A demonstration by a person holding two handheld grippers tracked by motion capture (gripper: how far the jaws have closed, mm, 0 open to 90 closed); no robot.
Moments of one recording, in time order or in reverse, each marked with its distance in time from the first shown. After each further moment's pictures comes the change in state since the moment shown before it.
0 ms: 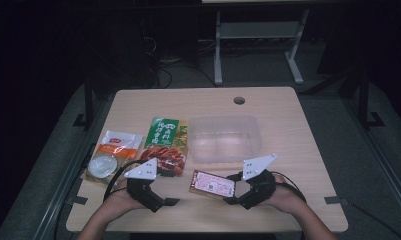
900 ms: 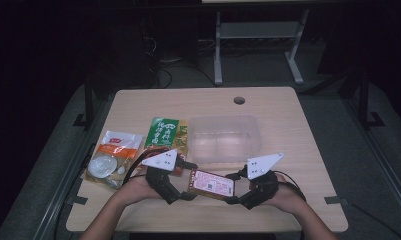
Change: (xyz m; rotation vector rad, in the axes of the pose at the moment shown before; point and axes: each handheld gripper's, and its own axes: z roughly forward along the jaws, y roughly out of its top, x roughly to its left) left arm 0.011 0.042 0.032 -0.075 -0.166 0.109; right arm 0.004 0.004 -0.009 -0.114 0.059 -0.005
